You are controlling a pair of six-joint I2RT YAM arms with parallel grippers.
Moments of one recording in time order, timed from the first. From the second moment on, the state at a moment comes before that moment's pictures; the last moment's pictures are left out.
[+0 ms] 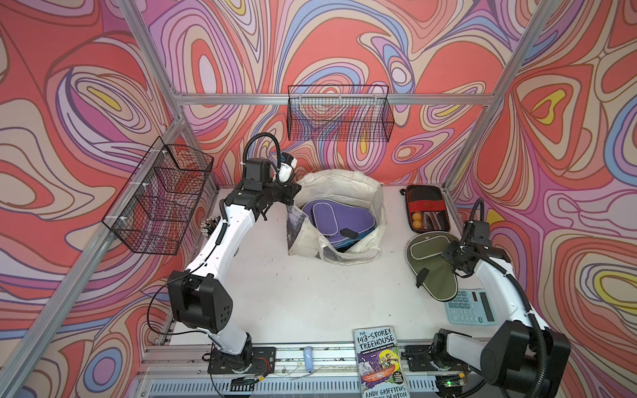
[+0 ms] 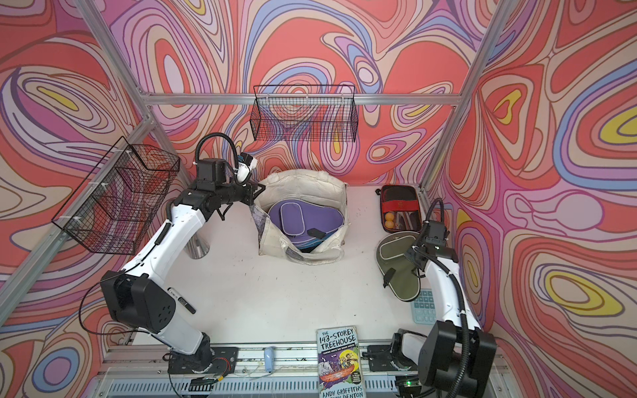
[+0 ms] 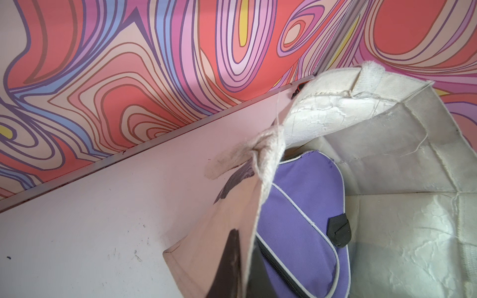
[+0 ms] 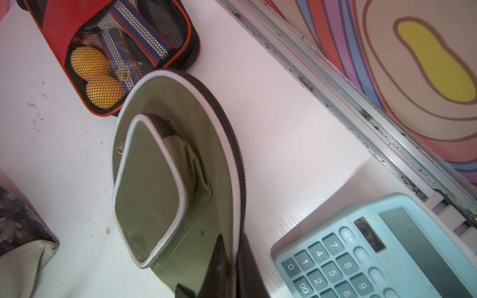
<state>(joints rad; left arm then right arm) -0.21 1.62 1.61 -0.52 0.42 0.05 -0.28 1.20 0.88 -0.71 0.11 0.46</state>
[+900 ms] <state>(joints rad) -0.21 1.62 1.61 -0.52 0.43 0.05 -0.28 1.28 0.78 -0.63 0.11 0.45</state>
